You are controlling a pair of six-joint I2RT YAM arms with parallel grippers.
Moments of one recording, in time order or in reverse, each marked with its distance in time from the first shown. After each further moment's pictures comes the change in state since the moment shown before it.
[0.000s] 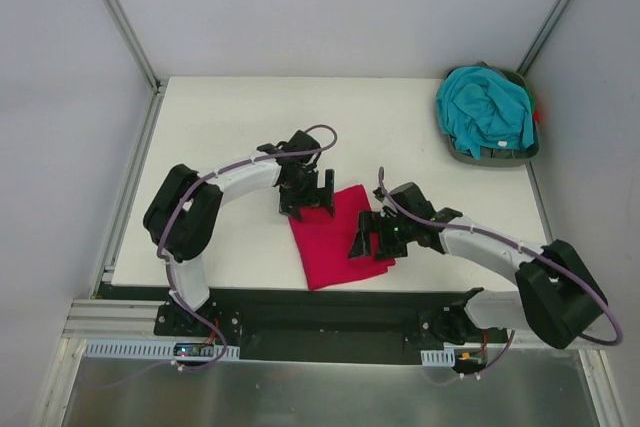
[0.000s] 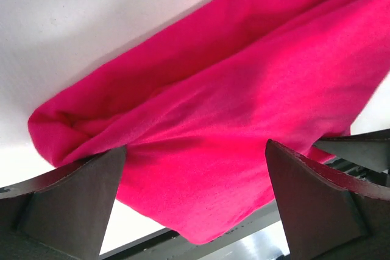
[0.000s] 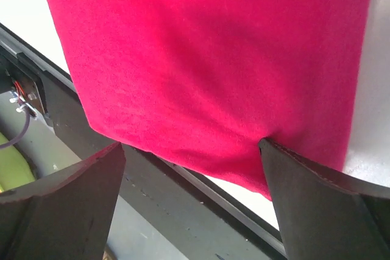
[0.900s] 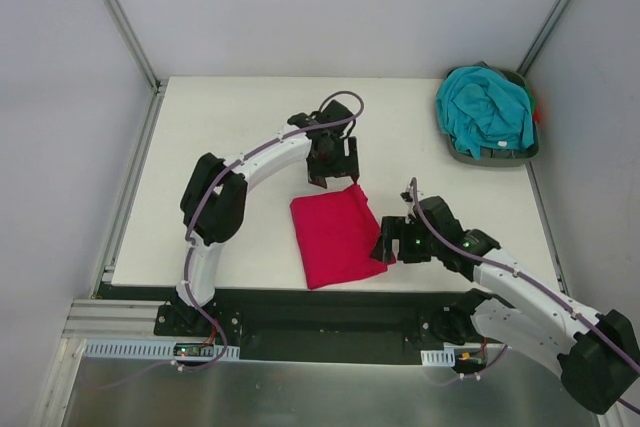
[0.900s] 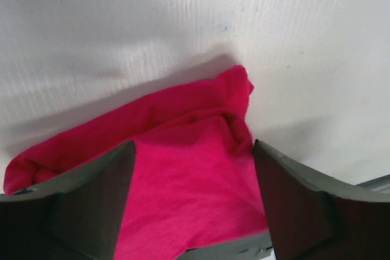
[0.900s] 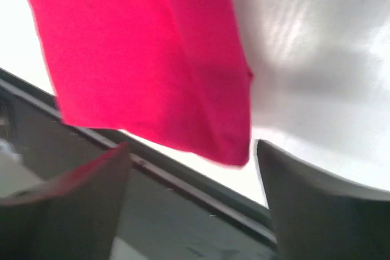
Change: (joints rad) left arm -0.061 0.249 0.494 -0.179 -0.172 -0.132; right arm 0.008 -0.360 -0.074 -0.179 0.212 -0.003
